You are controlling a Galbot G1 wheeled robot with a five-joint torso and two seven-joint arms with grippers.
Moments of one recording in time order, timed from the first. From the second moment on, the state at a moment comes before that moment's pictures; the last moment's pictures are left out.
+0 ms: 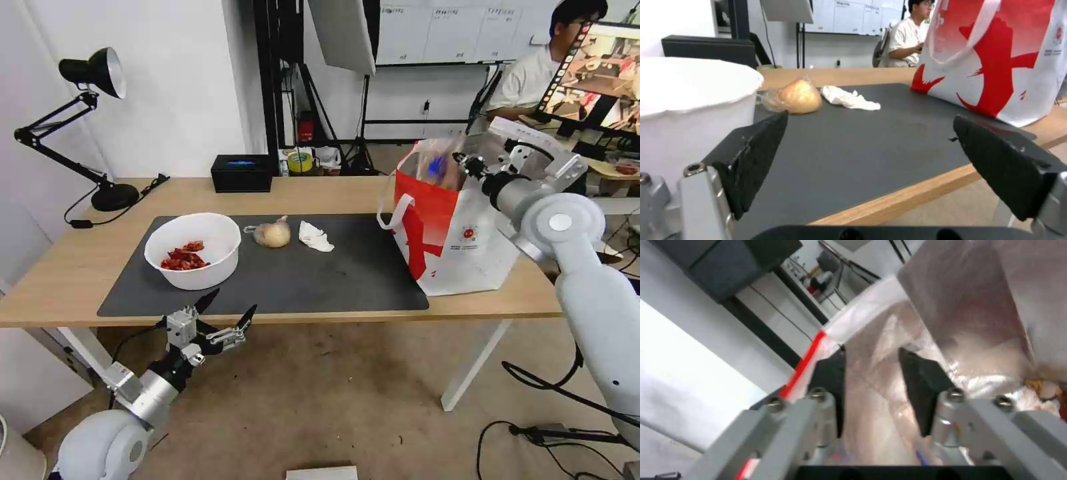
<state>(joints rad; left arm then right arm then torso) 1.56 -1.11 -0.65 -2.08 -0.55 0.02 0.38 -0.55 0.93 0.36 1.76 1.52 -0.46 0.56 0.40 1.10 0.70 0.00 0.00</state>
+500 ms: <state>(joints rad) 1.56 -1.10 -0.67 -2.09 -0.55 0.02 0.38 -0.53 0.92 0.36 1.78 1.52 -0.46 0.49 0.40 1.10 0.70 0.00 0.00</state>
